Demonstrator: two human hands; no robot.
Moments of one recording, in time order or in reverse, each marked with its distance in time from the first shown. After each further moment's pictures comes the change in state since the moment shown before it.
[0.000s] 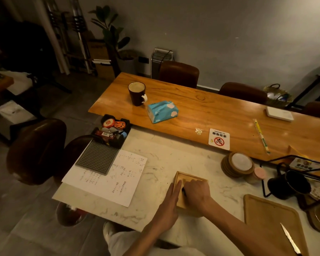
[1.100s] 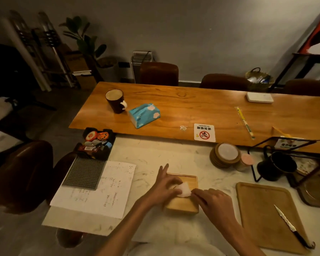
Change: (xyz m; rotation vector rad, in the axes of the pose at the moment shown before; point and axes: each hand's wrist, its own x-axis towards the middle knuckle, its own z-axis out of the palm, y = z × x) left_hand 0.063 0.025 -0.041 -0.033 -0.168 0.092; right_hand -0.071 0.059 0.052 0.472 0.613 0.027
